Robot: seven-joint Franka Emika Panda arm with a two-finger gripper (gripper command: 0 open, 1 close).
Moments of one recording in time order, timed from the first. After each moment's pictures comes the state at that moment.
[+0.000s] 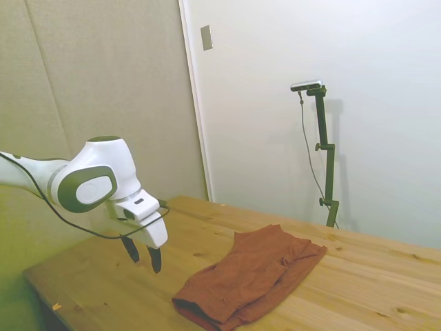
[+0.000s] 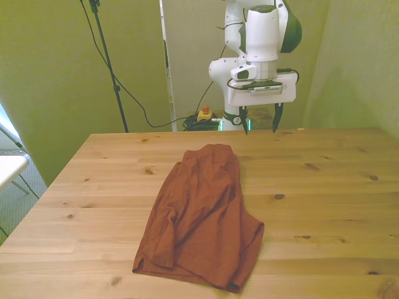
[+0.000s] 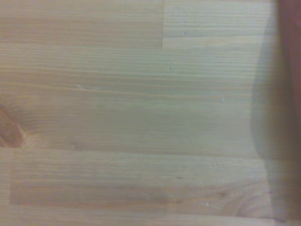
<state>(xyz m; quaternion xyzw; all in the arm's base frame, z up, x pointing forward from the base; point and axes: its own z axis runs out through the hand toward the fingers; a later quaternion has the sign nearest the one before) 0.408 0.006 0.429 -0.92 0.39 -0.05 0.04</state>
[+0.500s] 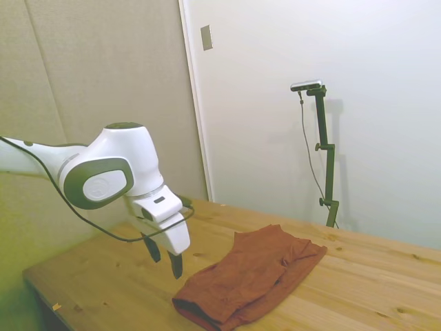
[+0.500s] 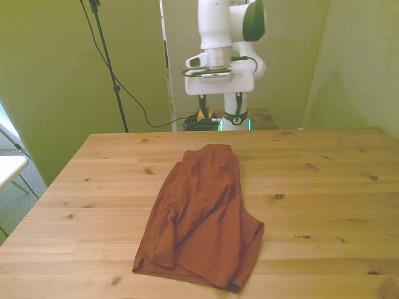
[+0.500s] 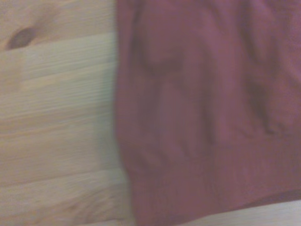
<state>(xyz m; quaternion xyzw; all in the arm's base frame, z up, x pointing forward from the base) 0.388 -0.149 0.469 -0.87 0.49 -0.06 0.06</state>
